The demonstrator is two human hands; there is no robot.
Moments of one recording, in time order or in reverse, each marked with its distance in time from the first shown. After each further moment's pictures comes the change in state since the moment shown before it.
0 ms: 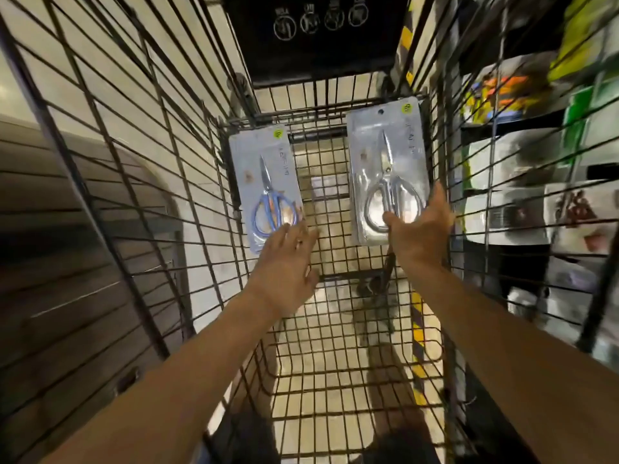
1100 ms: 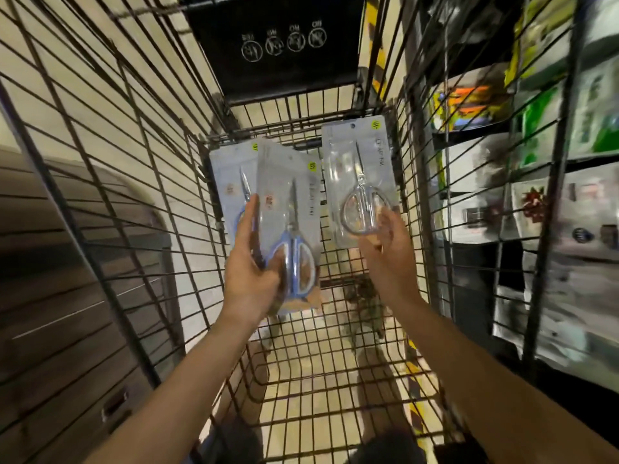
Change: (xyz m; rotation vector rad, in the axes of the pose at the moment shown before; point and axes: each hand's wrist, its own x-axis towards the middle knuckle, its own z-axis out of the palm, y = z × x) left_hand -0.024 0.034 -0.022 -1.125 0.466 -0.198; right_hand -0.059 -0.001 -0.036 0.484 -0.272 0.026
